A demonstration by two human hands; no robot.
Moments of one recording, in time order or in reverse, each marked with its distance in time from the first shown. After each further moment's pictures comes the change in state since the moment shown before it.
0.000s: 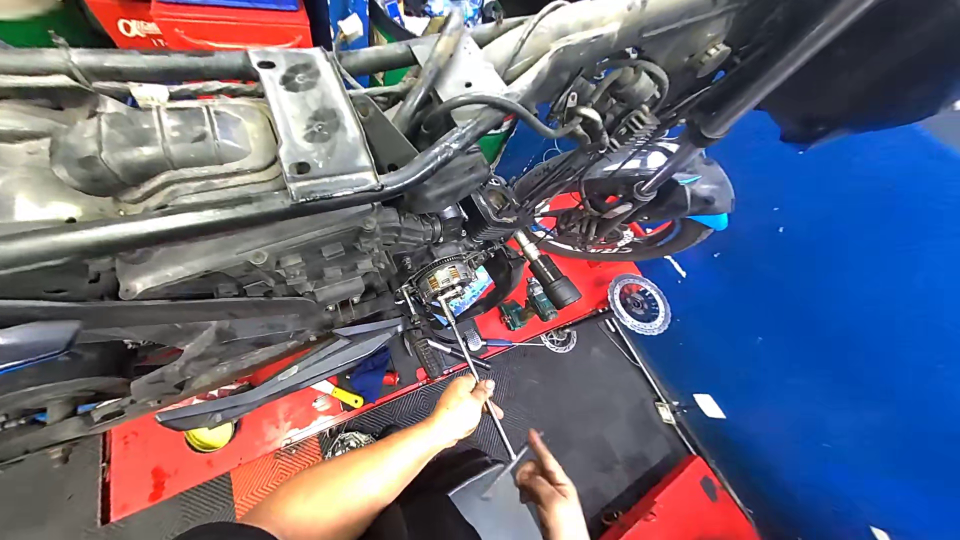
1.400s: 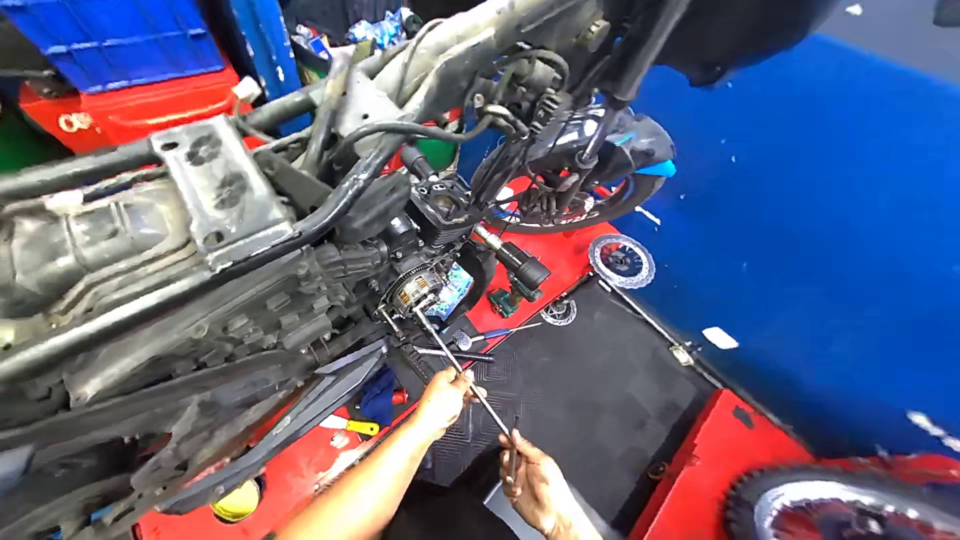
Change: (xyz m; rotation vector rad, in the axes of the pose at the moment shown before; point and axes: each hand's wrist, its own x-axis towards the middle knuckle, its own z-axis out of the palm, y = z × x) left_hand 0.014 0.010 -0.024 -0.042 -0.002 -0.072; right_hand 0.020 -0.001 0.052 0.872 0.104 0.572
